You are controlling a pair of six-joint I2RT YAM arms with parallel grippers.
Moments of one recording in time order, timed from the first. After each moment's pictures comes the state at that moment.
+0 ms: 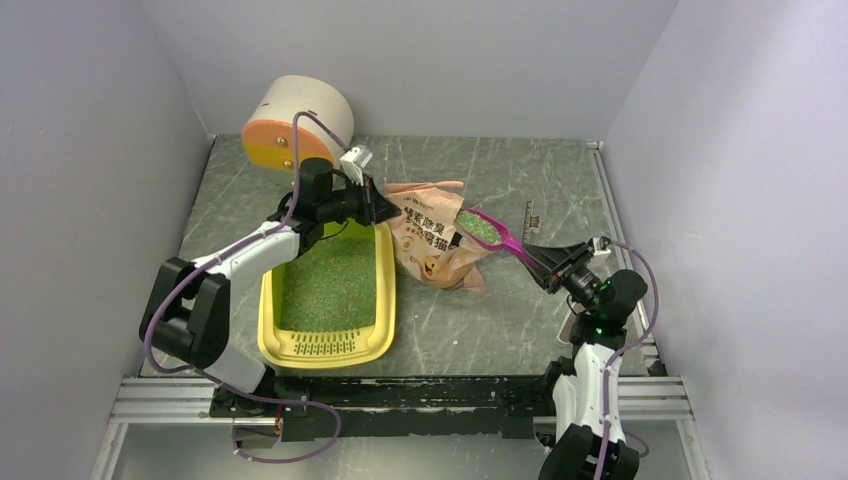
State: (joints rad) left arm -0.41 1.54 0.97 0.23 0.61 -0.41; right arm -0.41 0.66 0.22 0.44 -1.06 1.54
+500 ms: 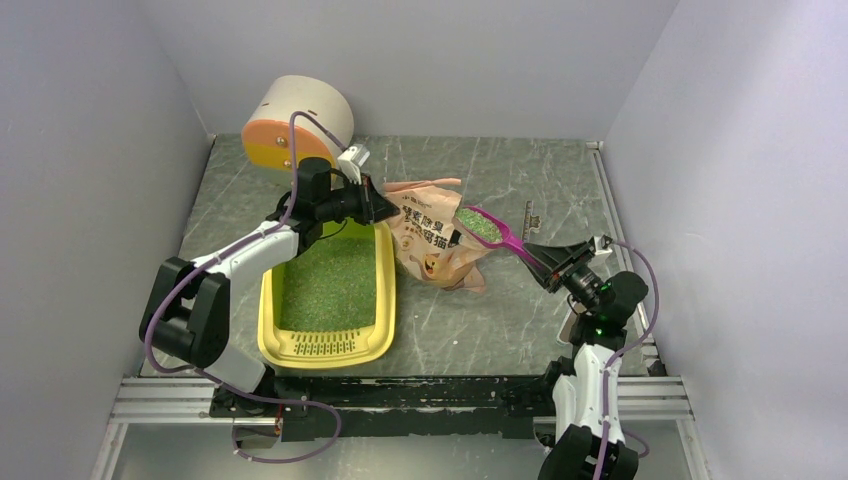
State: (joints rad) left arm -0.40 1.54 0.97 0.24 0.61 -0.44; right arm -0.42 0.65 0.20 0.51 -1.06 1.59
